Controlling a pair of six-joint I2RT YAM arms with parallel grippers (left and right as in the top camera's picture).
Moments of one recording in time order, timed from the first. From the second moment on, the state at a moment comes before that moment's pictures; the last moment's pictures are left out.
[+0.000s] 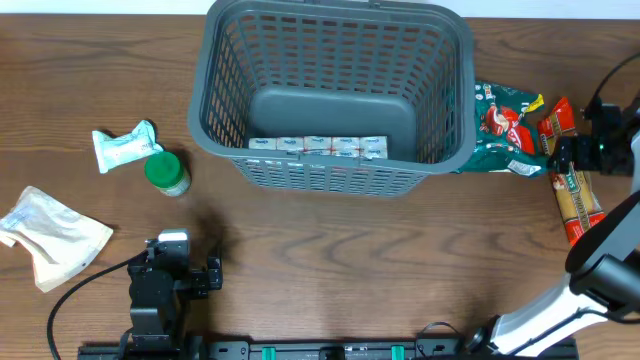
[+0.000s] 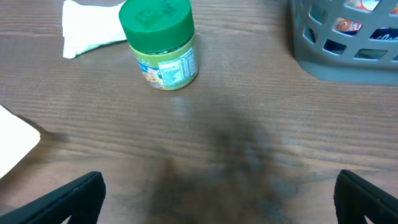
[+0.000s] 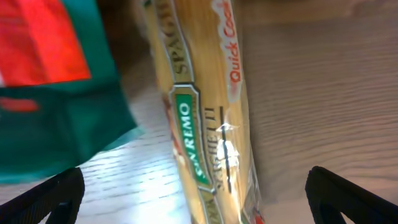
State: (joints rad) left arm -0.03 0.01 0.16 -0.73 -0.09 0.01; right arm -0.58 1.97 1.59 -1.00 0.02 -0.48
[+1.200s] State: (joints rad) left arm -0.03 0.01 0.16 -0.73 -0.09 0.01; right arm -0.65 2.13 1.55 -0.87 -0.08 -0.46
